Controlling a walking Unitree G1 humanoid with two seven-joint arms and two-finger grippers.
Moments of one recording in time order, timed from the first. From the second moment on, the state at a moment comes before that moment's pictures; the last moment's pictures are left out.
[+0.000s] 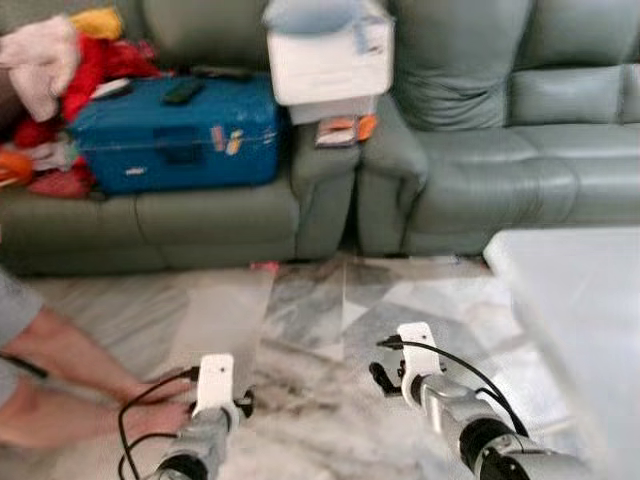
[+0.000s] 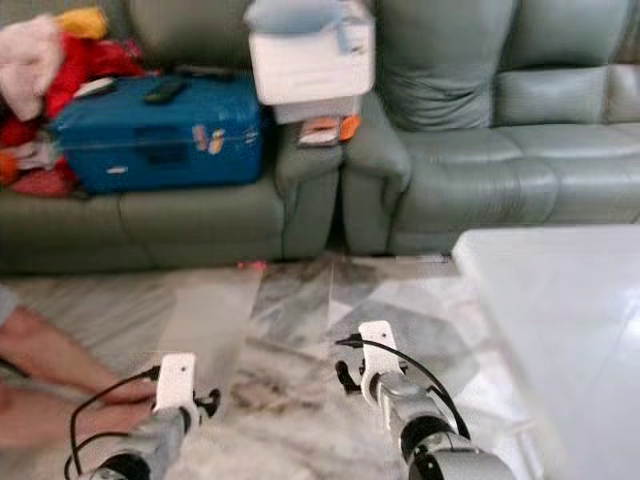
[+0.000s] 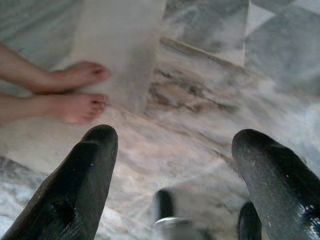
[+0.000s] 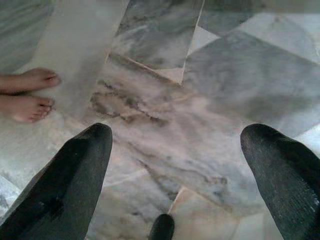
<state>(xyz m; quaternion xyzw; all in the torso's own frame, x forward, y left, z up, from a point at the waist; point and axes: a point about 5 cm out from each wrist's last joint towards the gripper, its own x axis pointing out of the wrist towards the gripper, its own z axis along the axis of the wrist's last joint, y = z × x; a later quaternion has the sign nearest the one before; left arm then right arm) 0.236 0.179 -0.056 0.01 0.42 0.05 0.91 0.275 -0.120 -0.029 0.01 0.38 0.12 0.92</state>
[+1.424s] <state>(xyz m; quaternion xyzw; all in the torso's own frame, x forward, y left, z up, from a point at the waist) 0.239 0.189 -0.053 0.00 0.41 0.06 0.91 0.275 -0.100 -0.027 -0.01 0.38 0.17 0.91</state>
